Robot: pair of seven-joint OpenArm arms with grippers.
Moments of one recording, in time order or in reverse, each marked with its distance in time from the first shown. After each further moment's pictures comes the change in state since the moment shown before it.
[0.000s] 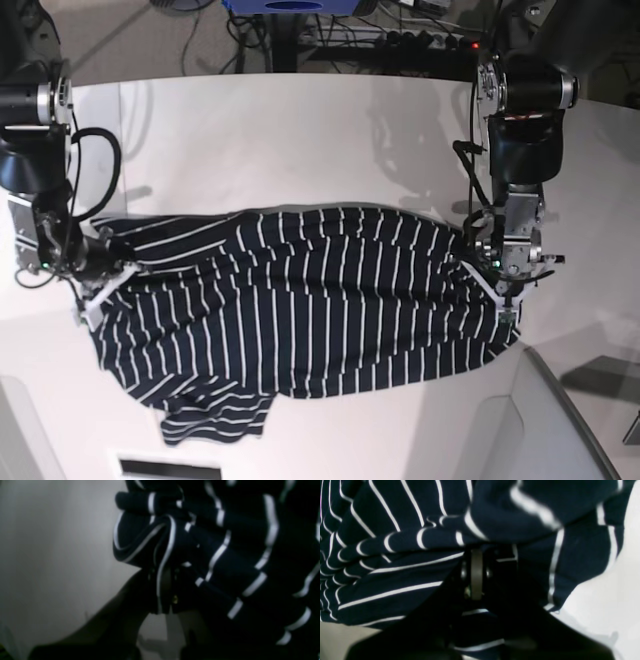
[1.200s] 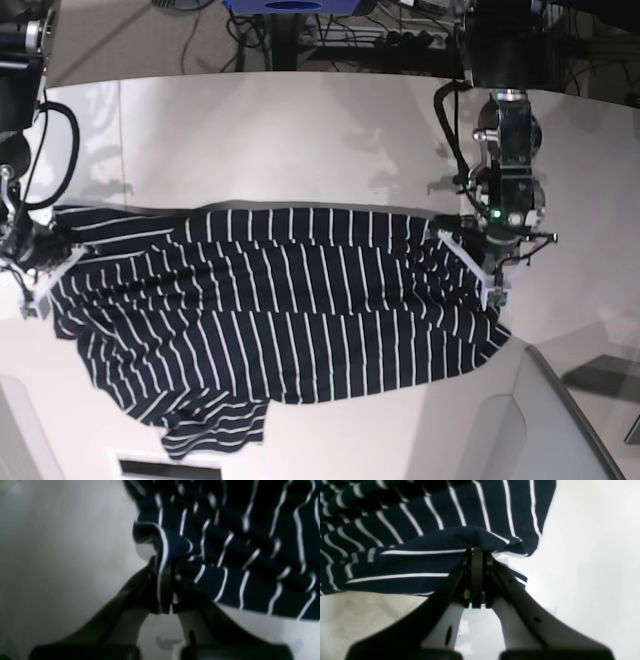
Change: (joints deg) left arm 21.9 3.4 0.0 45.2 -3.6 -4.2 15.6; right arm -15.3 4.5 9.9 37.5 -2.9 -3.9 -20.0
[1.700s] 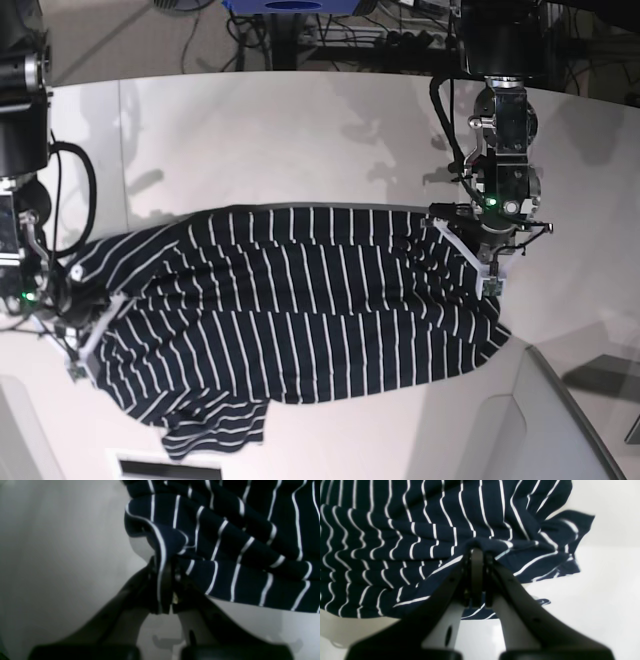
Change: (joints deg) left arm 0.9 0.8 0.0 0.0 -0.2 0.0 -0.2; right arm 10.3 0.2 -16.1 -1.5 -0.2 -0.2 4.8
